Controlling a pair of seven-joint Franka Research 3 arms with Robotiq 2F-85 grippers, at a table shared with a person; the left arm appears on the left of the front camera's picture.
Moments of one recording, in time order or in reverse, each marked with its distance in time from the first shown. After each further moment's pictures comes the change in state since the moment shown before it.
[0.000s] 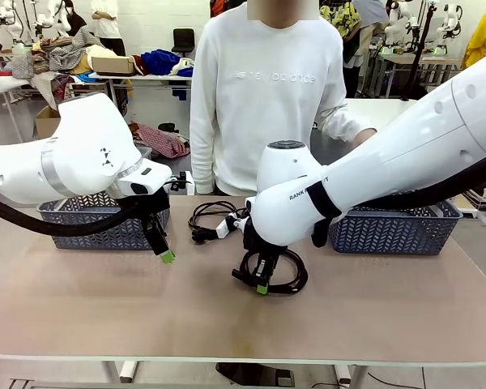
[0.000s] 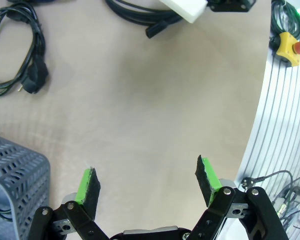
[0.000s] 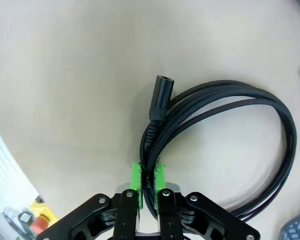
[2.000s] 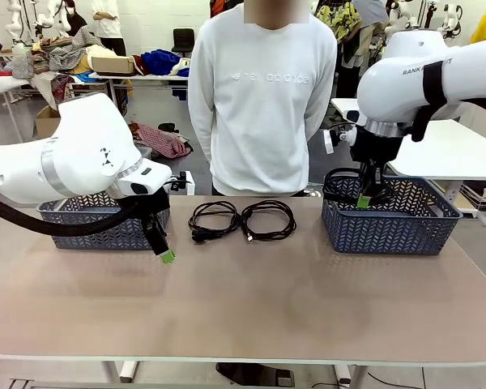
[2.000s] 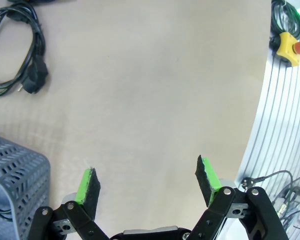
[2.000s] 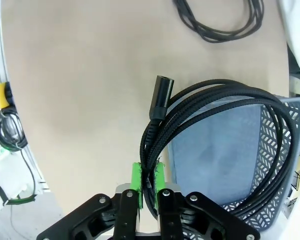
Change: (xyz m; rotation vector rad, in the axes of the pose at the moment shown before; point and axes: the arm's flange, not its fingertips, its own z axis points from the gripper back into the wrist) left arm 0.000 0.000 0.000 0.000 0.000 0.000; right arm -0.151 -0.177 0.187 -0.084 -0.004 0.256
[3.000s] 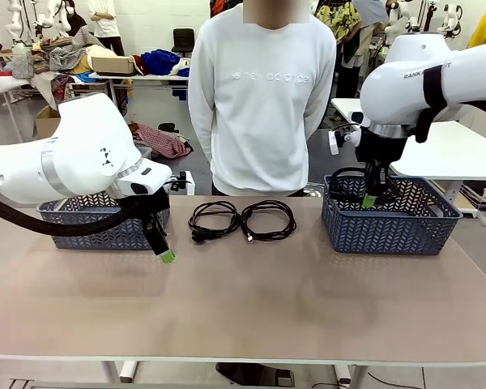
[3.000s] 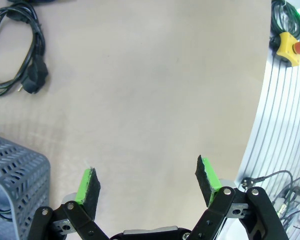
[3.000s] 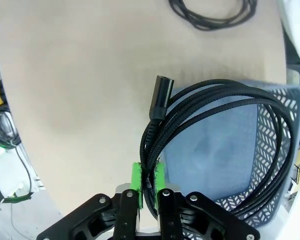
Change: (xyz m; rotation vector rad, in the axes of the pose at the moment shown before) left arm 0.000 0.000 0.000 0.000 0.000 0.000; right arm -0.015 -0.012 -0.004 -0.018 0.022 -0.022
